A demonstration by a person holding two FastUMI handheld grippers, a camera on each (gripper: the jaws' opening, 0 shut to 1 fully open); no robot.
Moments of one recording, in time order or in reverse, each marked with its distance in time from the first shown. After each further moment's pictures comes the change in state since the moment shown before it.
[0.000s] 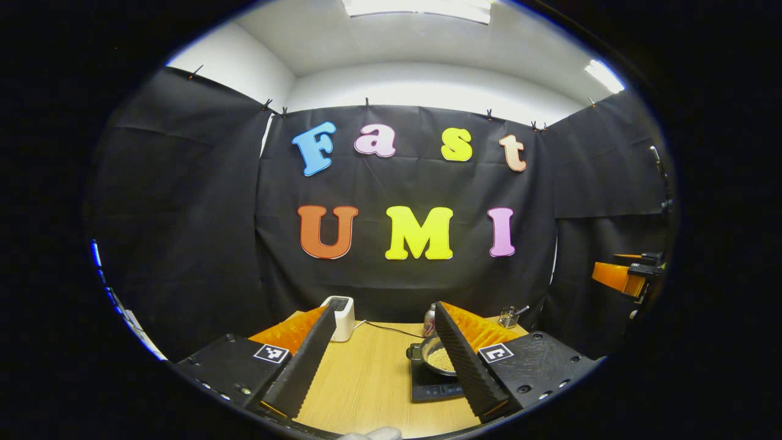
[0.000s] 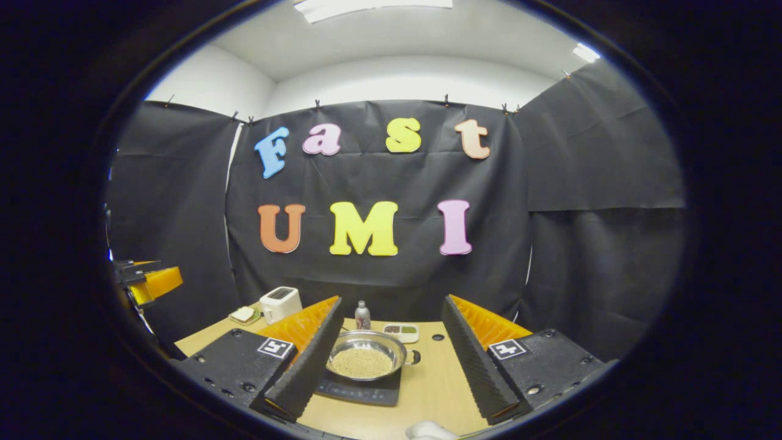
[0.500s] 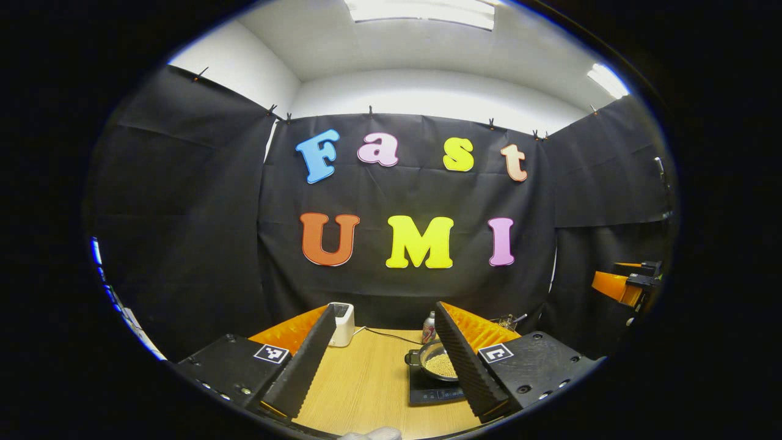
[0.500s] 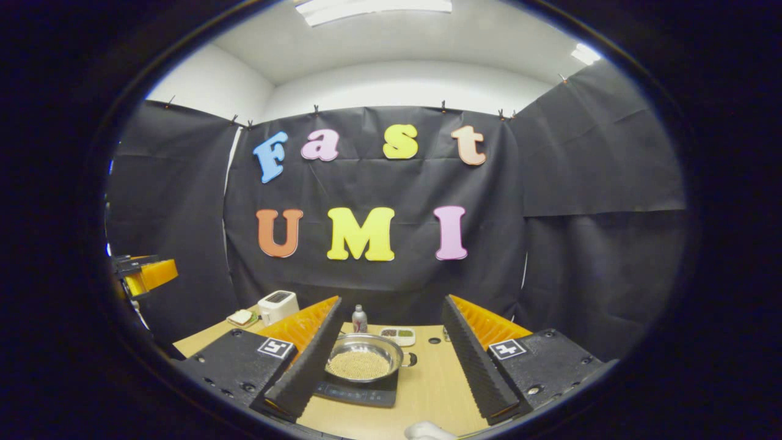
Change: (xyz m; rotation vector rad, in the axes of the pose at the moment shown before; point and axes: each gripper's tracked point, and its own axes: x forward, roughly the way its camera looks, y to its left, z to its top) left arm -0.011 0.006 0.008 0.004 -0.031 0.007; right arm -0.012 -0.002 0.004 0.002 -0.034 -0.010
